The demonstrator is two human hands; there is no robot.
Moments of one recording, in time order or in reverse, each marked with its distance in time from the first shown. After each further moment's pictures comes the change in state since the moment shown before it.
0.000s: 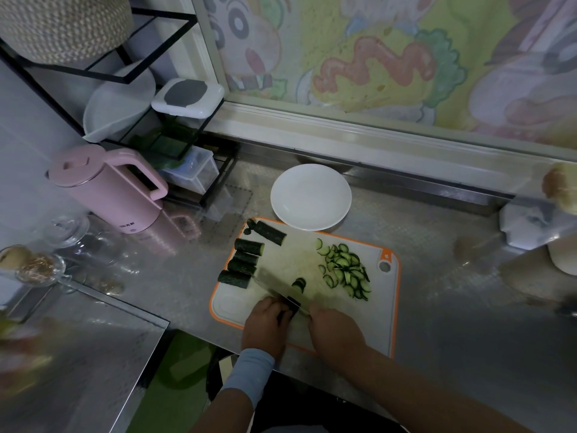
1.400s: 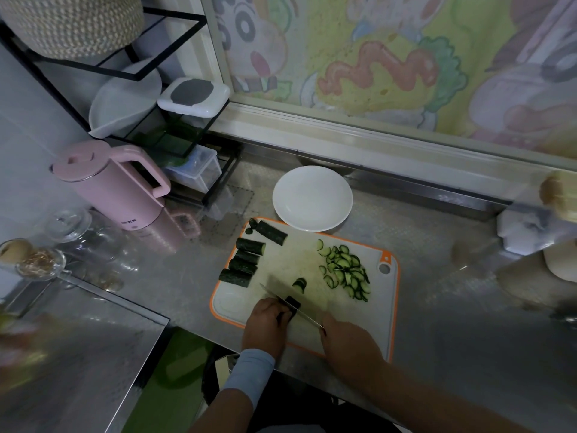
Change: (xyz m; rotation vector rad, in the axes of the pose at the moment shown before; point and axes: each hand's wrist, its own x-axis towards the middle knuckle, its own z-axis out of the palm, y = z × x) left_hand -0.002 0.000 0.000 -0.049 -0.006 -0.031; right_hand -0.033 0.007 -0.009 0.029 0.080 -0.024
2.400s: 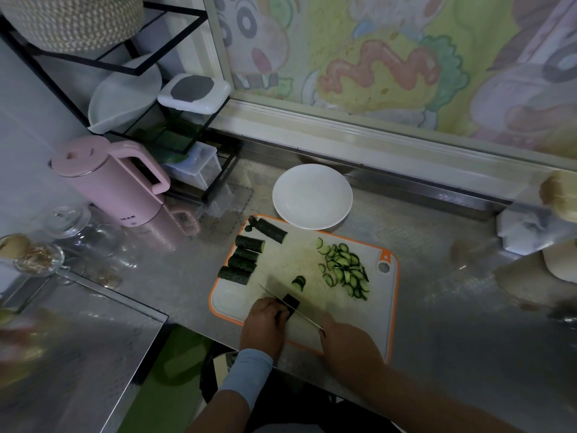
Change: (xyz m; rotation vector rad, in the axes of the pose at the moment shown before) left_hand -0.003 -0.004 0.002 -0.003 0.001 0.016; right_hand -0.005 0.002 0.006 -0.047 -0.001 -0.007
